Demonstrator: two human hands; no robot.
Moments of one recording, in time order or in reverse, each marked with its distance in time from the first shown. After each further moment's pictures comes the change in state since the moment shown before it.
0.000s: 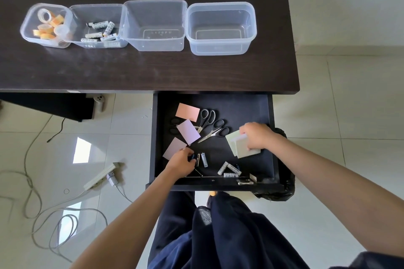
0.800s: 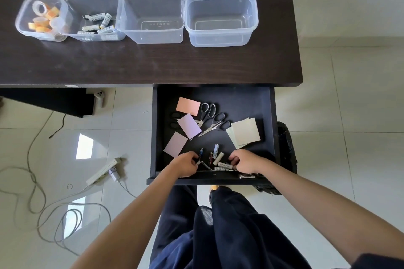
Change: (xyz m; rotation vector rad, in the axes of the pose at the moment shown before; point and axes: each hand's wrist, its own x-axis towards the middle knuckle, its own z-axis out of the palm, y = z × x) left_hand -0.004 -0.005 0.009 0.128 -0.231 -0.024; right_hand -0.020 -0.042 0.086 0.690 -0.243 0.120
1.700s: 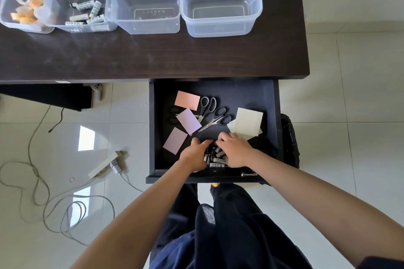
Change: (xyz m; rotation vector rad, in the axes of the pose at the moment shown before) left_hand 0.018 0.026 0.009 0.312 0.094 0.123; right_hand 0.016 -0.031 0.001 -0.692 0.219 -0.387
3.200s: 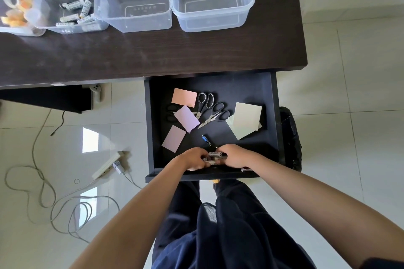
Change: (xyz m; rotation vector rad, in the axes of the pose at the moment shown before) left_hand 0.001 -0.006 0.002 -0.171 -0.271 0.026; right_hand -0.007 -0.010 0.017 0.686 -0.216 0.175
